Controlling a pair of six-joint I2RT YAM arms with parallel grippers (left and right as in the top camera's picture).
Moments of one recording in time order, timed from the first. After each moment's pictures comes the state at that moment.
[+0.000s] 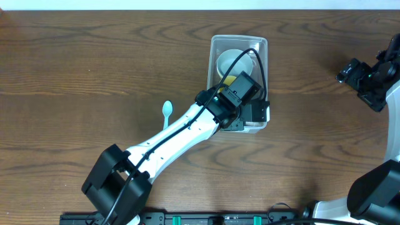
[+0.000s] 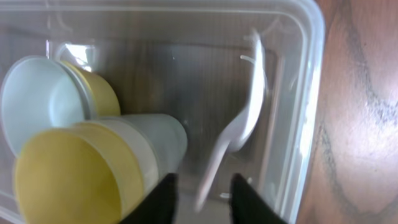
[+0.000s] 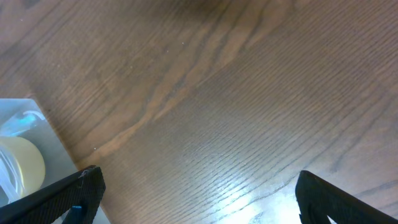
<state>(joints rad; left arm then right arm) -0.82 1.80 1.40 -0.70 -0.01 0.78 -0.37 1.66 1.47 -1.00 -0.08 0.37</state>
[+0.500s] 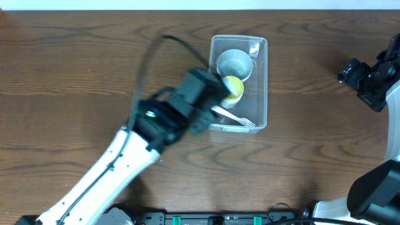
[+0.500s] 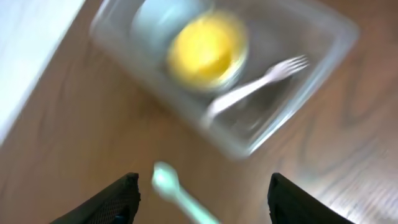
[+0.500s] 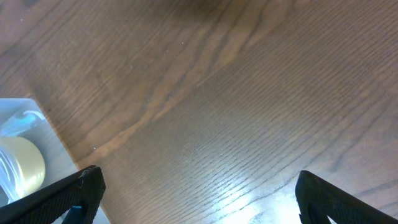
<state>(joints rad) -0.68 1.38 1.41 -1.01 -0.13 0.26 -0.37 1.66 1.47 -1.00 -0.08 0.37</state>
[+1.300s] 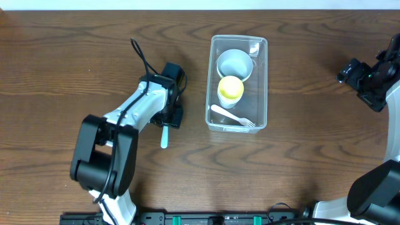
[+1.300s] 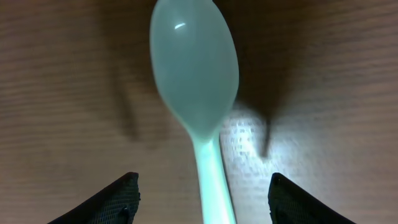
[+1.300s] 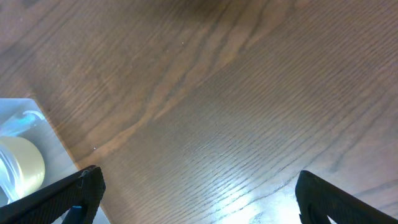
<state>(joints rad) -0.34 1.90 1.22 -0.92 -0.08 -0.14 -0.37 1.66 1.47 -1.00 -0.08 0.37</state>
